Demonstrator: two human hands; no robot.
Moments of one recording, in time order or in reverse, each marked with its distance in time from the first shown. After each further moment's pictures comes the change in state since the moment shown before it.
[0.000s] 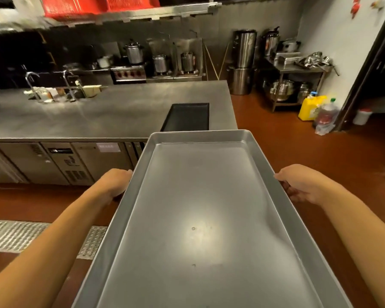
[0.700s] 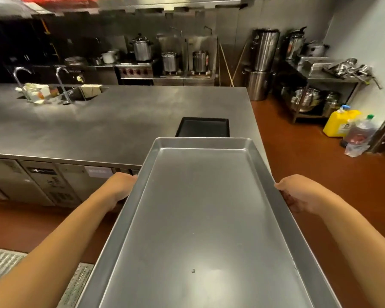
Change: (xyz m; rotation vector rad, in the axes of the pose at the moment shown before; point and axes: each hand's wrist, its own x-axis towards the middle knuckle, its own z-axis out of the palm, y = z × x) left_hand 0.374 0.105 -0.005 0.152 0.037 -0.020; right_hand 0.339 -0.238 0.073 -0.043 -0.041 0.027
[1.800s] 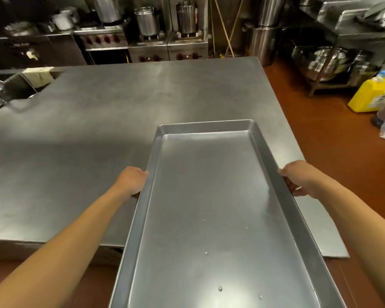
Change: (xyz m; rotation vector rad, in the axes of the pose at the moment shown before) left_hand 0.595 0.154 0.104 0.103 -0.125 -0.013; right_hand 0.520 -0.273 0.035 -0.078 0.067 0.094
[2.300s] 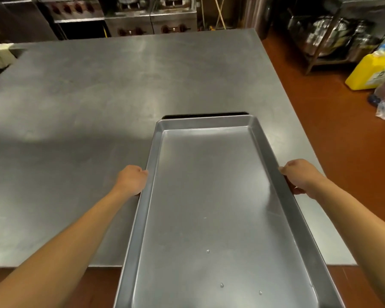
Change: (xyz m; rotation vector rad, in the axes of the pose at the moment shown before) left_hand 0.097 0.010 0.047 0.221 -0.034 0.048; right_hand 0.087 -0.005 0.033 -0.088 0.056 0.025
